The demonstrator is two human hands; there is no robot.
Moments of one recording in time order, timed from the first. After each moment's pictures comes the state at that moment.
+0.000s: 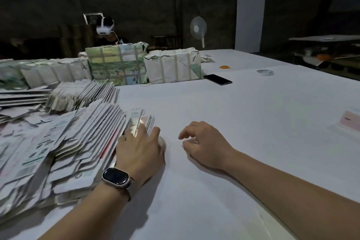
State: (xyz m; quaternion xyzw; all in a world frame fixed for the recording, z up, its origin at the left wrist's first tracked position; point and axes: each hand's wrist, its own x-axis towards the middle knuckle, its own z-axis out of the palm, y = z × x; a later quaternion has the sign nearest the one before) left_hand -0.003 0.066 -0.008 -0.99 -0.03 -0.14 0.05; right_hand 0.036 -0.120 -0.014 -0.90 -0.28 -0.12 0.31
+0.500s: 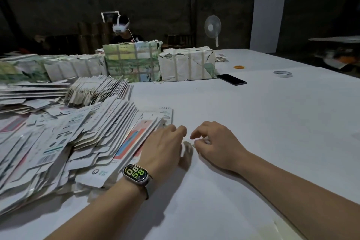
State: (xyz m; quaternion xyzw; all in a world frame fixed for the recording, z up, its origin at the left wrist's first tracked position) left_hand -0.008 0.056 -0.004 -0.97 0.12 -0.20 -0.06; right_hand 0.041 -0.118 -0.016 -0.90 -0.30 -0.13 0.30
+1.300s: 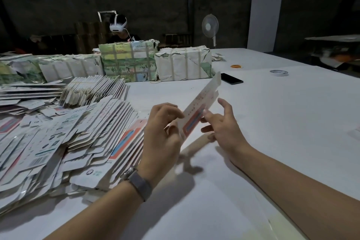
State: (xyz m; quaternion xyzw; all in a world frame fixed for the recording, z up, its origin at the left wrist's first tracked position) left_hand -0.012 0.034 0.005 -0.76 0.15 -0.38 -0.51; right_hand 0.047 -0.122 -0.006 -0.71 -0.10 -0.06 0.70
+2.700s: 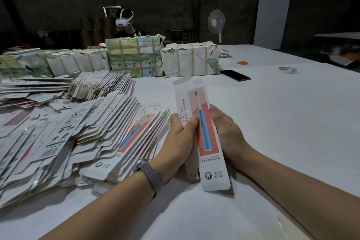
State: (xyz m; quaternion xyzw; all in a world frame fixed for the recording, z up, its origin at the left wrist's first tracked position) left_hand -0.009 0.023 -0.001 -0.67 0.00 -0.04 -0.74; right_hand 0.020 -0.108 0.001 -0.66 -0.23 0.01 0.71
